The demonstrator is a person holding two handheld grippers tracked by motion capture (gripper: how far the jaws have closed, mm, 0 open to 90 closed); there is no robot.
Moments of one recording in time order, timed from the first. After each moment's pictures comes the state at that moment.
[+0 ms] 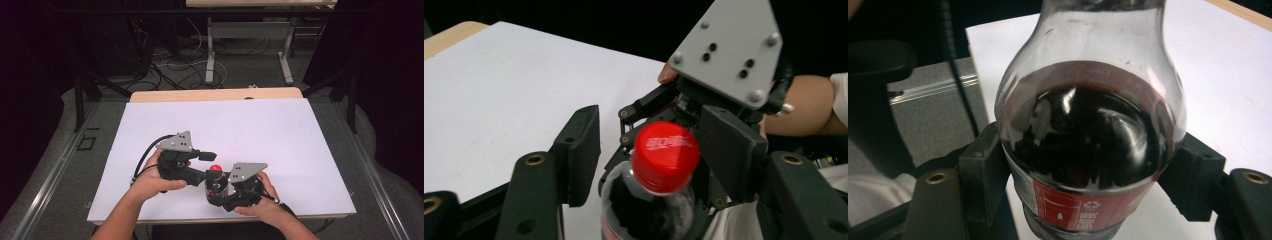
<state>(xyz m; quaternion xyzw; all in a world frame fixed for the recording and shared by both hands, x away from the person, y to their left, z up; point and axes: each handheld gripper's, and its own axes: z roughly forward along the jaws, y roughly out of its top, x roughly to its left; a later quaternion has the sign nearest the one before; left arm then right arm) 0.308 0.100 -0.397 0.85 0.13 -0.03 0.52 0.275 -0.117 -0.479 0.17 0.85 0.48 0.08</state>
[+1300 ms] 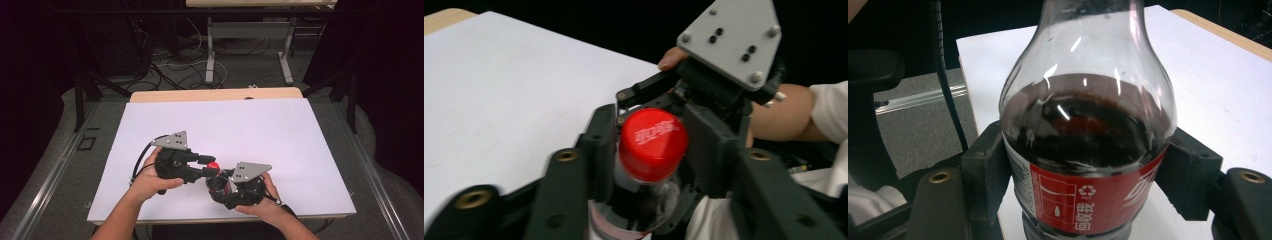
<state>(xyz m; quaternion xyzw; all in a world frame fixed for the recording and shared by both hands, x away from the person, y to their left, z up) 0.309 0.110 -0.401 0.84 0.15 -0.05 0.52 0.274 -0.122 -0.479 0.18 0.84 0.50 0.11</state>
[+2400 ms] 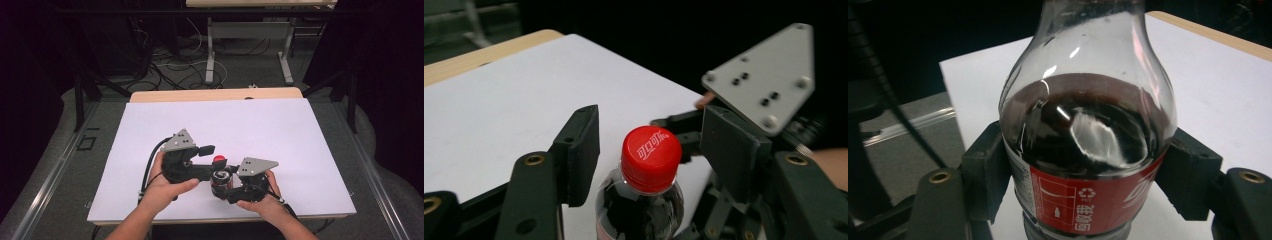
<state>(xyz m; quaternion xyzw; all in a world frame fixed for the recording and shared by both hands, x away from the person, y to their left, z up) 0.289 0.093 -0.383 0.81 0.24 0.03 0.53 0.280 -0.132 -0.478 0.23 0.81 0.53 0.10</state>
